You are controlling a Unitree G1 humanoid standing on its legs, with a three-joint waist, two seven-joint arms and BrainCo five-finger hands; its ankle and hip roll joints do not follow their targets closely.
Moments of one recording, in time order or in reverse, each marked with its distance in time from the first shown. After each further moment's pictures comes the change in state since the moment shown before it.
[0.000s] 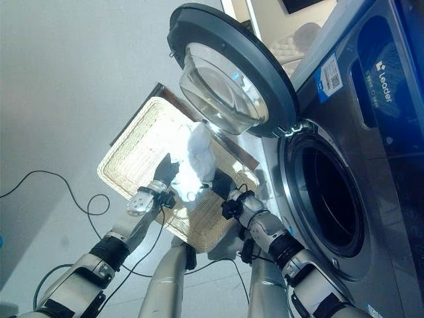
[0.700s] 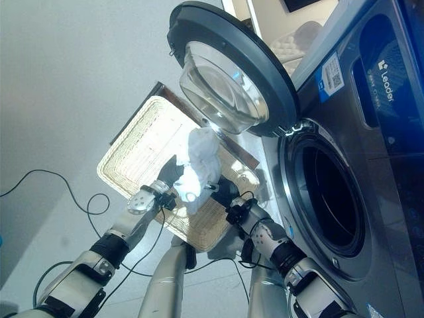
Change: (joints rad) left arm -0.034 0.007 -0.020 0.034 0.073 0.010 -0.089; right arm 0.060 0.000 -0.012 0.002 0.174 -0.005 0.087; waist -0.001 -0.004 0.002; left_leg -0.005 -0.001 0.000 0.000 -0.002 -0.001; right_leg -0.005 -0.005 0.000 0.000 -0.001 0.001
